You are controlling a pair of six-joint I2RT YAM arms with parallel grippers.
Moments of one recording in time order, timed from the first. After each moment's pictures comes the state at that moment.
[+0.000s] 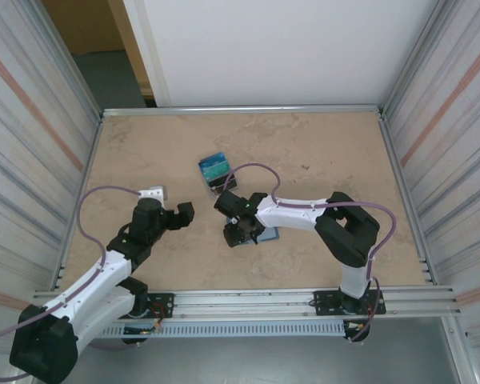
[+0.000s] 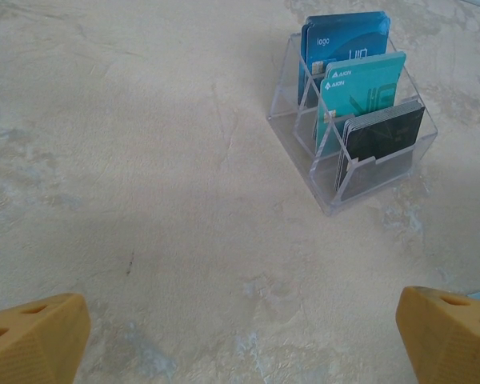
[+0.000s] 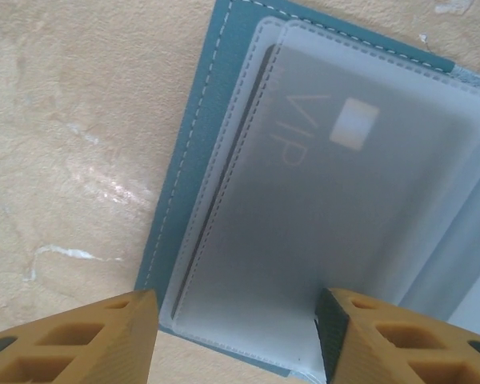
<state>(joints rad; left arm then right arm) -0.41 0.83 0.34 -0.11 -0.12 -0.45 1.01 1.86 1.20 -0.67 0.03 0.52</state>
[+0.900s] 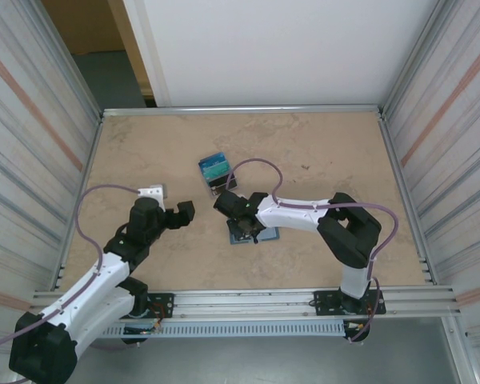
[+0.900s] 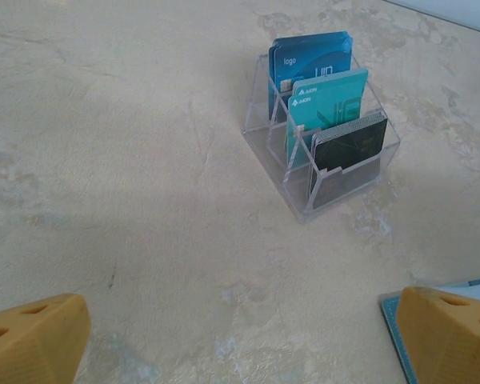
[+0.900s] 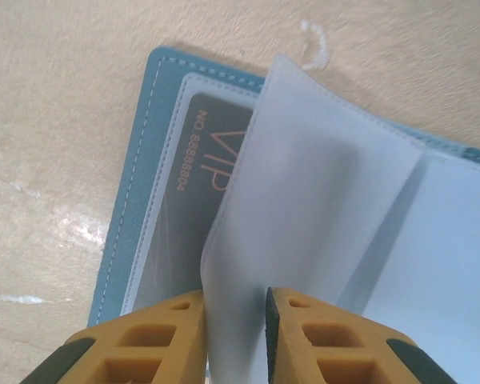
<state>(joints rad) -0.41 0.78 0.37 -0.13 -0.09 -0.42 1.02 1.84 1.21 -0.68 0.19 0.59</state>
